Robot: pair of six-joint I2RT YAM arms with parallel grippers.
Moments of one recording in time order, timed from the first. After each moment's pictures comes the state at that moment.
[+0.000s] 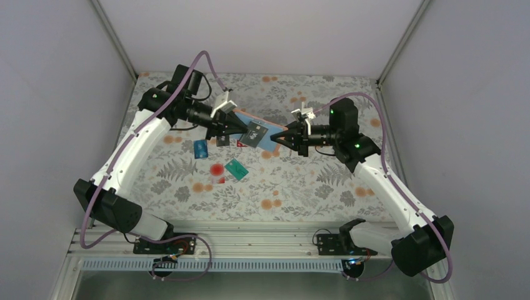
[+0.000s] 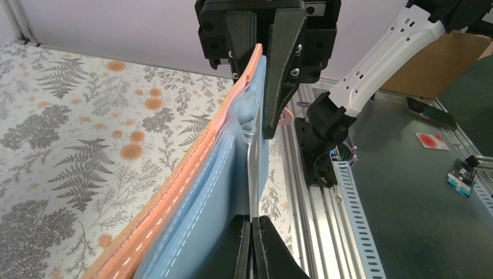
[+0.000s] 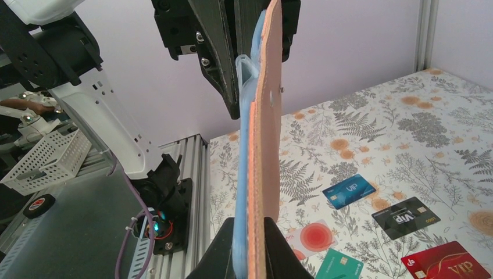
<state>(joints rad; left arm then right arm) -0.39 1.47 1.63 -1.09 1.09 0.65 0.43 1.14 1.03 -0.24 -1.05 -0.03</state>
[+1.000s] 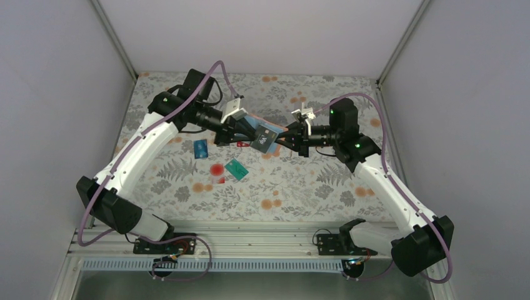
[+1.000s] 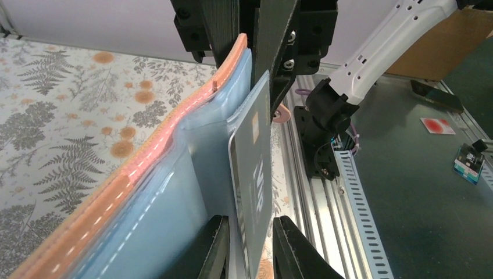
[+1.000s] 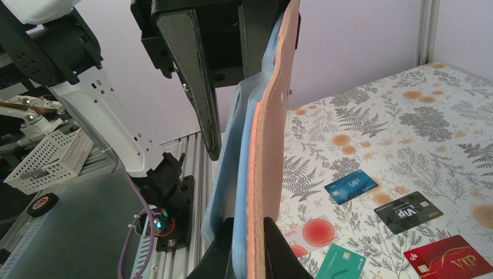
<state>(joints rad) -0.49 1.48 1.60 -1.03 1.01 0.61 0.42 1.14 1.04 -0.27 -1.05 -0.04</state>
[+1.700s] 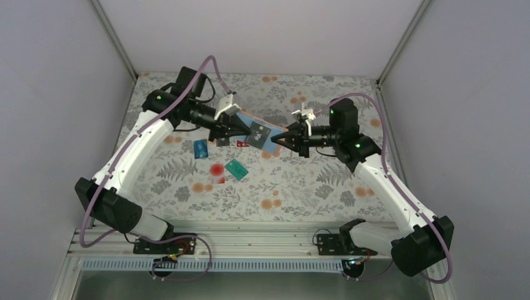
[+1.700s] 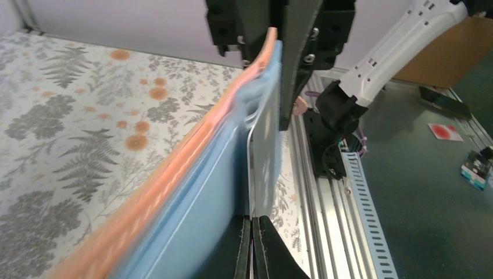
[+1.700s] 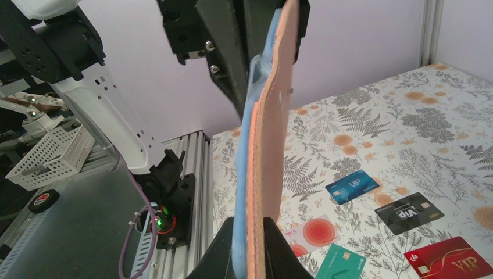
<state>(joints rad) -0.45 1.47 1.60 -1.06 1.03 0.64 0.42 1.14 1.04 -0.28 -1.06 -0.06</state>
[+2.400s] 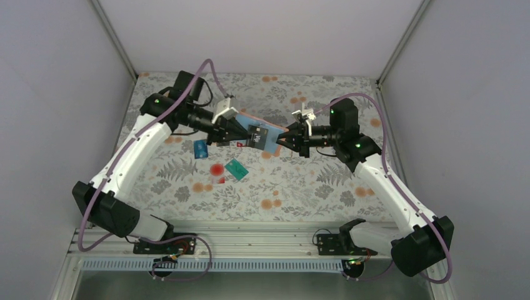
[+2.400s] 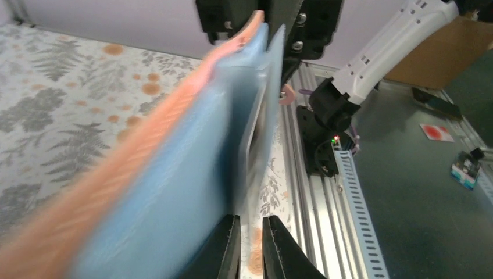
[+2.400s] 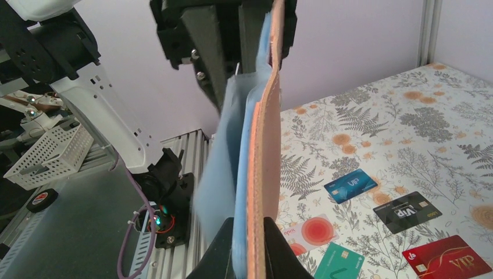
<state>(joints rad) -0.38 1.43 1.55 -1.06 1.06 0.65 0.42 1.14 1.04 -0.28 -1.06 -0.06</state>
